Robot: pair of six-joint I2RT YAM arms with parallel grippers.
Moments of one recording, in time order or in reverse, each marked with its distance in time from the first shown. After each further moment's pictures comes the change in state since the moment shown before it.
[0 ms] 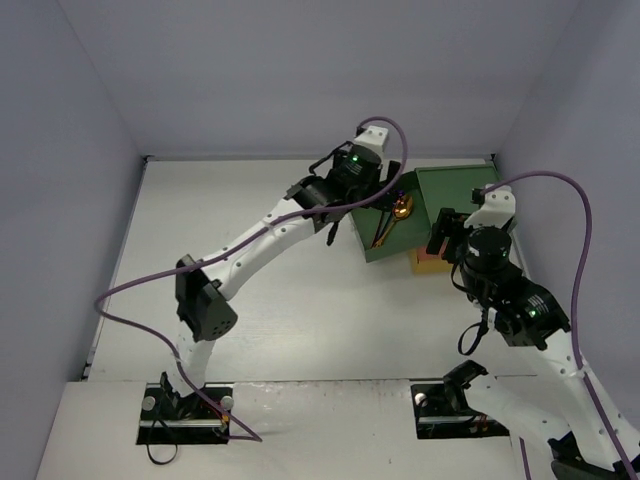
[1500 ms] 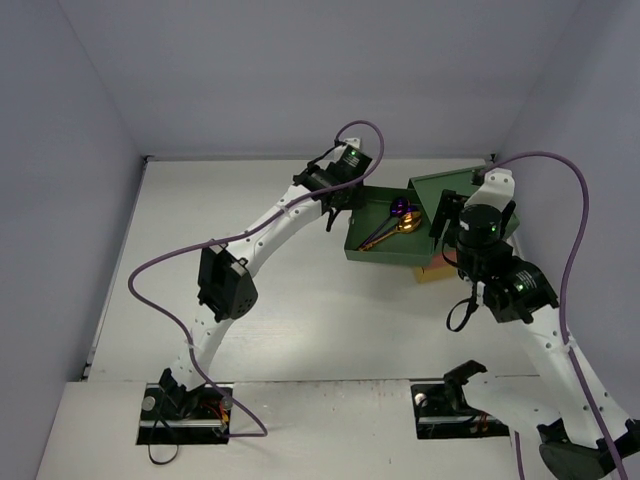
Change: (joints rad) left arm 0.101 0.264 0.196 -0.193 0.107 -0.252; right arm -0.074 0.117 0.070 -0.001 0.064 0.003
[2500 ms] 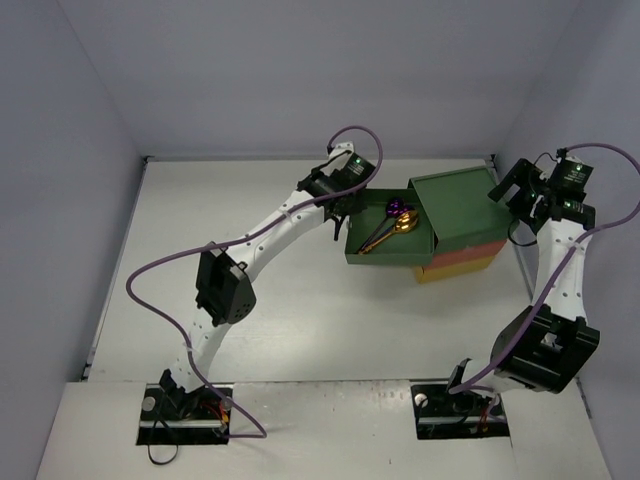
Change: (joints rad) left arm -0.028 -0.039 -0.065 -0.015 -0.154 -0.144; right arm -0.888 0.515 0.206 0.017 -0.857 0.061
